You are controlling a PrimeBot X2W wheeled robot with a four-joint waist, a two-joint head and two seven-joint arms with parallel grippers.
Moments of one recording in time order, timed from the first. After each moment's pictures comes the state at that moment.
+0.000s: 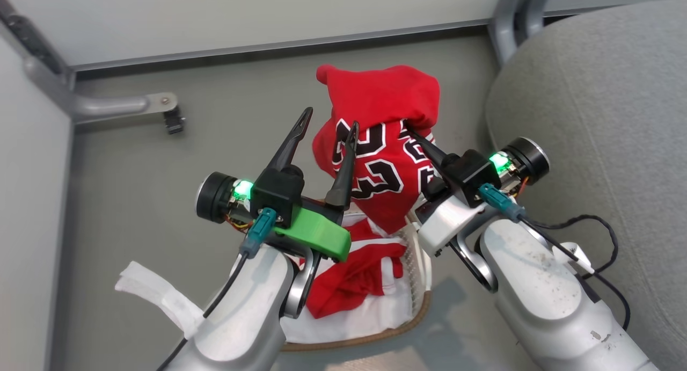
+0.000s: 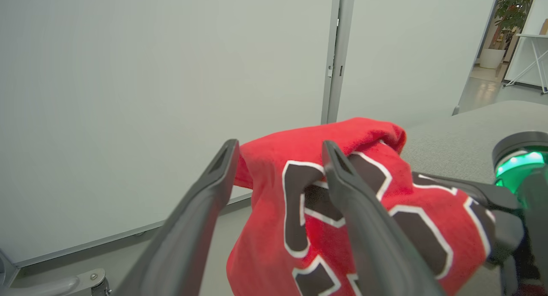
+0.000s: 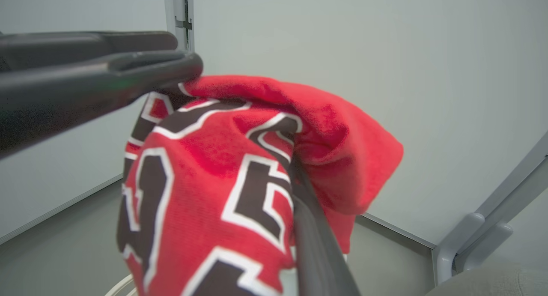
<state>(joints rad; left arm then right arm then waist) -0.53 0.05 -0.62 0.33 -0.33 0.10 -0.26 -0.59 -0.07 0.46 0.44 0.07 0.13 -0.26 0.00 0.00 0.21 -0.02</state>
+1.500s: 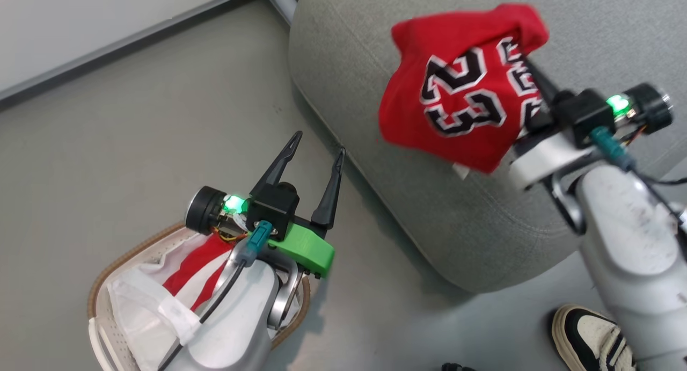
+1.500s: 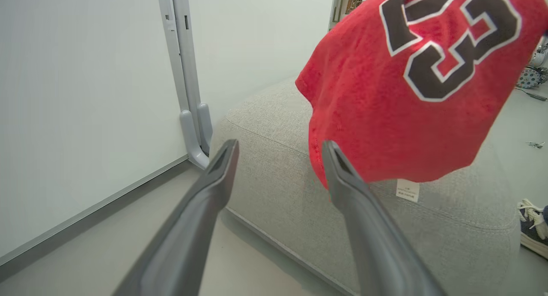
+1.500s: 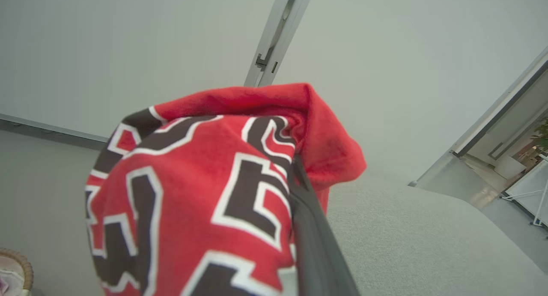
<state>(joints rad) -0.48 0.05 -0.55 0.41 -0.21 0.02 -0.26 -0.64 -0.22 0.24 0.37 0.02 0.13 -0.26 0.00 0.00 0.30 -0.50</state>
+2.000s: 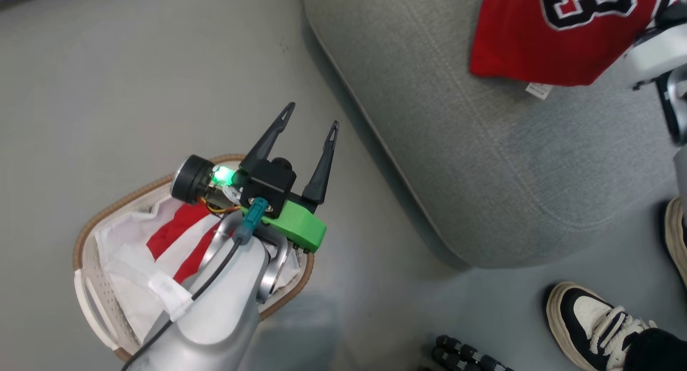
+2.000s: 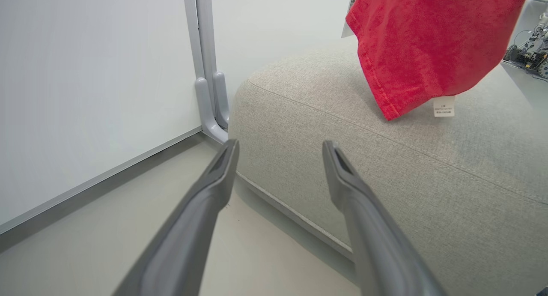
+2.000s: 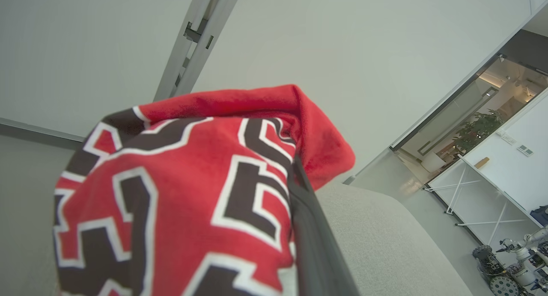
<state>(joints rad) -0.56 0.08 -0.56 0.43 -0.16 0.01 -0.26 -0.88 -0.34 0.03 0.53 -0.06 0.13 -0.26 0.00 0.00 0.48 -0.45</state>
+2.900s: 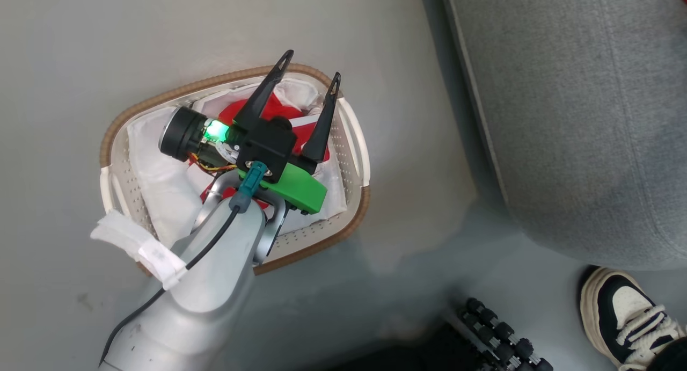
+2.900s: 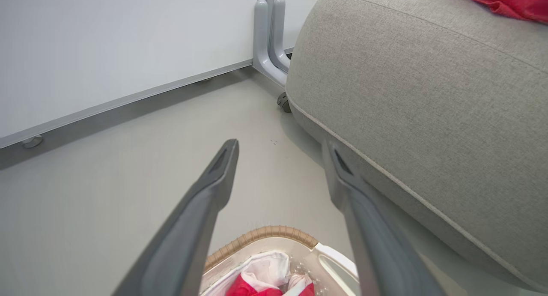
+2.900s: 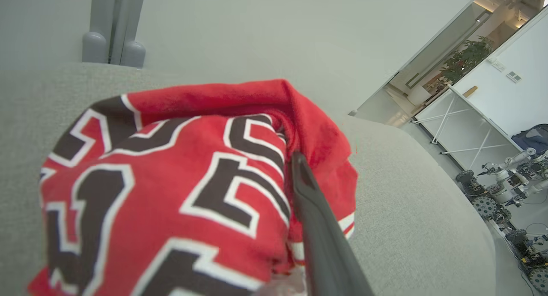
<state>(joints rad) -0.69 0.10 -0.58 0.42 -0.14 0.02 -0.26 -0.98 -0.37 -0.43 0.67 -0.19 0.13 -0.26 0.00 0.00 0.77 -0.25</state>
